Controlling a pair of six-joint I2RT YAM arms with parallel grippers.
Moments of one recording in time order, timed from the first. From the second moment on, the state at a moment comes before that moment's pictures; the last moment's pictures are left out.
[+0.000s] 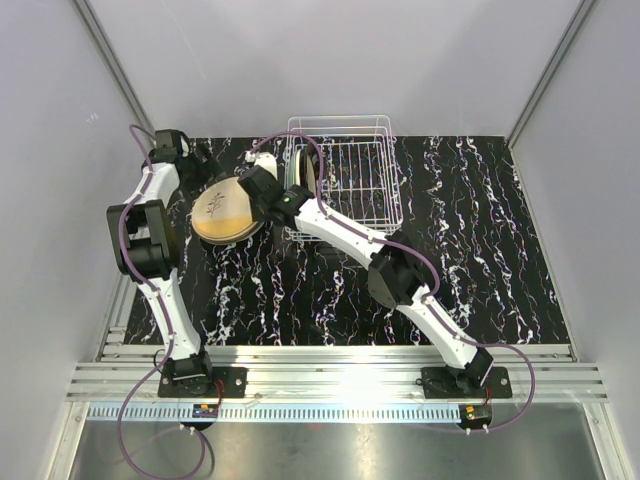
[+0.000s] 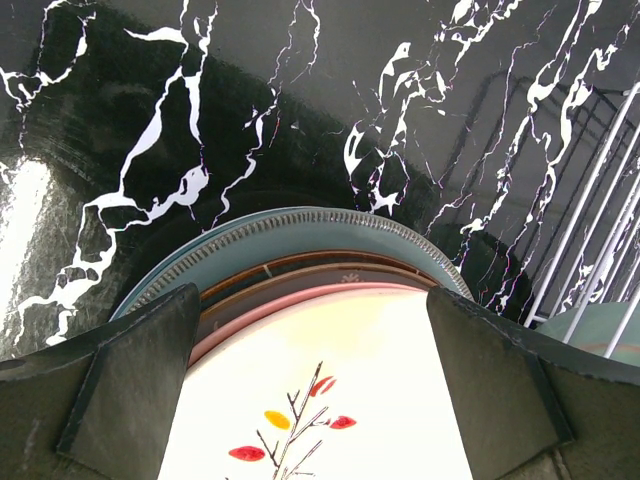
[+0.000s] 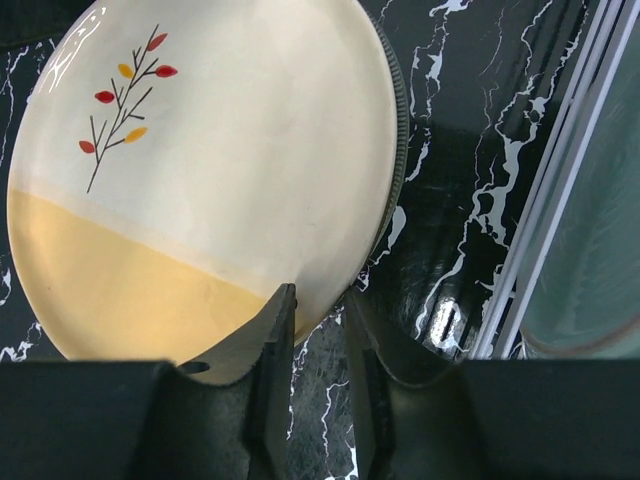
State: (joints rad) left arm 0.16 2.12 1.71 -0.48 0.24 -0.49; right arm 0.94 2.51 2.44 -0.62 0.33 0.51
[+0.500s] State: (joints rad) left arm 0.16 2.06 1.71 -0.58 0.19 -0.47; right arm 0.90 2.52 2.46 -0.63 0.31 0.57
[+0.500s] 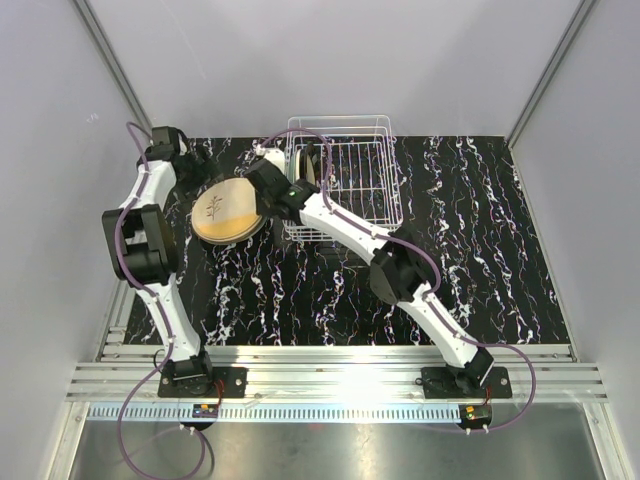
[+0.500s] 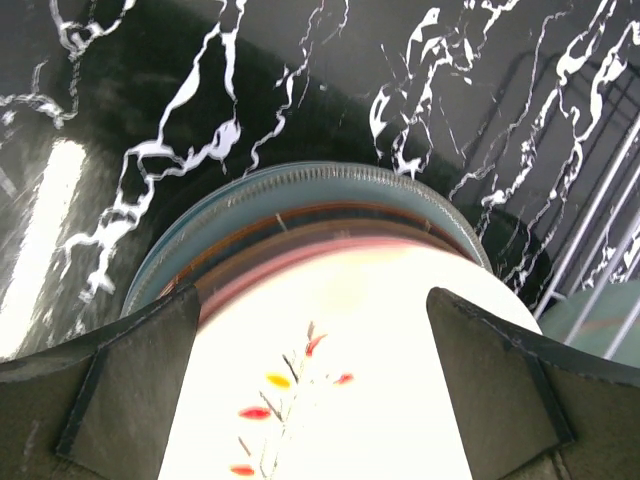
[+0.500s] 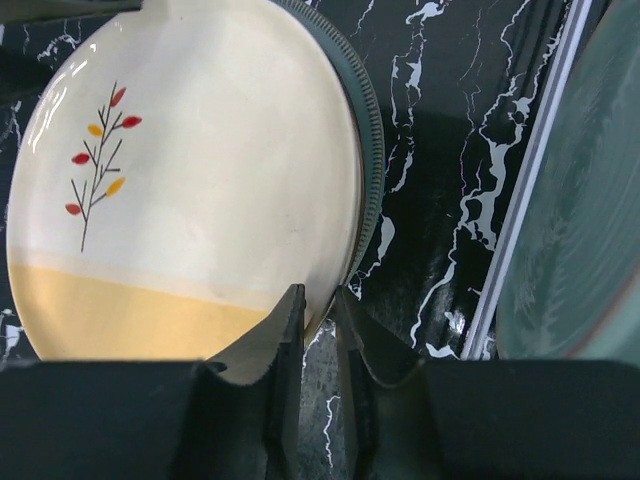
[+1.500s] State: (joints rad) left arm 0.21 1.97 1.71 -0.69 0.19 -0.46; right arm 0.87 2.52 2.45 -0.49 0.14 0.58
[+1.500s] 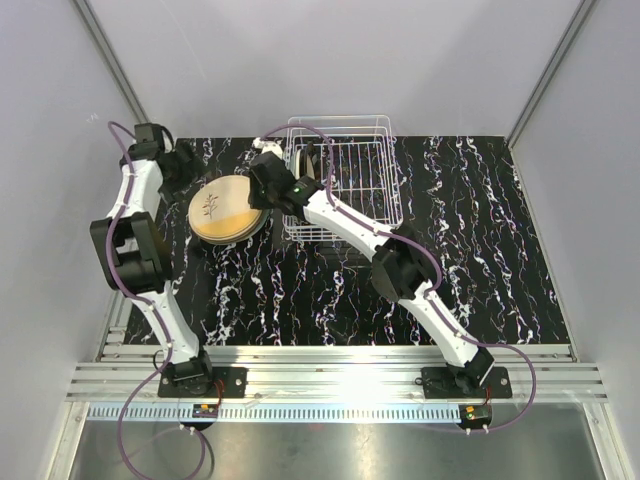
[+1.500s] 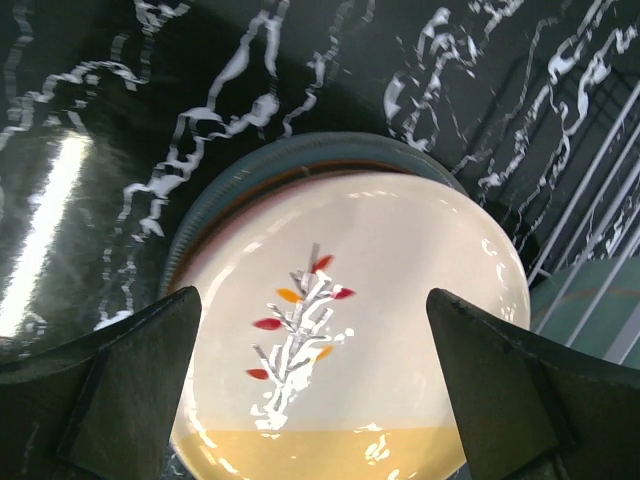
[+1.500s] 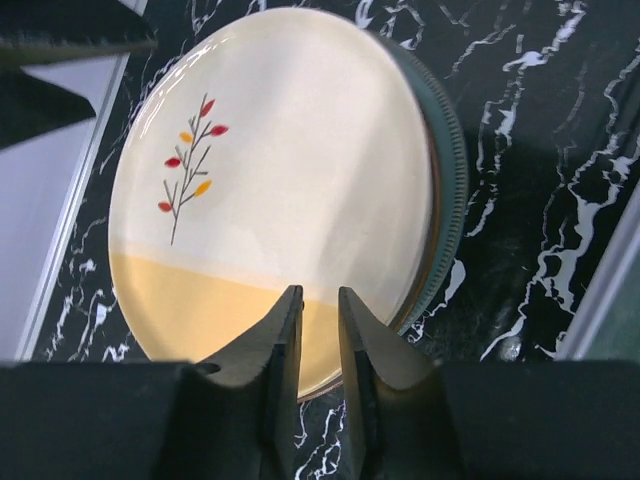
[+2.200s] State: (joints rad) left arm 0.26 2.00 1.71 -0.68 0.23 -0.47; right arm 0.99 2.52 2.43 -0.42 -0.07 0.14
